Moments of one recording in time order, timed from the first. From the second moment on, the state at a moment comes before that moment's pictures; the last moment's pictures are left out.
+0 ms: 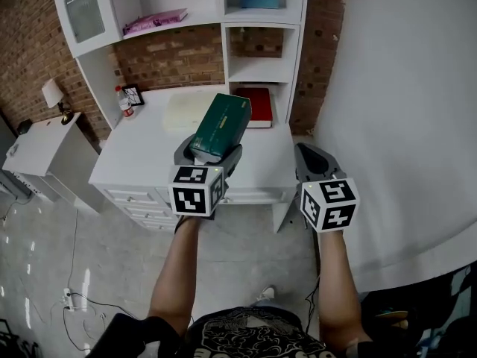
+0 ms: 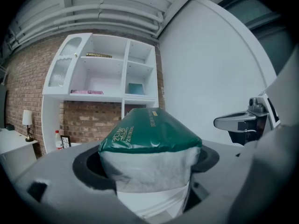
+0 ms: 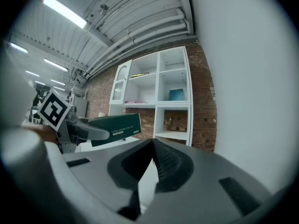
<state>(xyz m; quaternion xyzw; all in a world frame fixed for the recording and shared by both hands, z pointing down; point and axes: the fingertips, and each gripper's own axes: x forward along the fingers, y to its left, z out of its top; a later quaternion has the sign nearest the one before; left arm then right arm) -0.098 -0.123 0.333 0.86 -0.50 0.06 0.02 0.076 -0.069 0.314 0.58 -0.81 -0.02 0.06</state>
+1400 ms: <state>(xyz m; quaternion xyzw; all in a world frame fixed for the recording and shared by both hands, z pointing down) -0.037 -0.257 0.348 0.83 -0.55 0.08 0.02 0.133 -0.218 0.320 0.52 -0.85 -0.03 0.05</state>
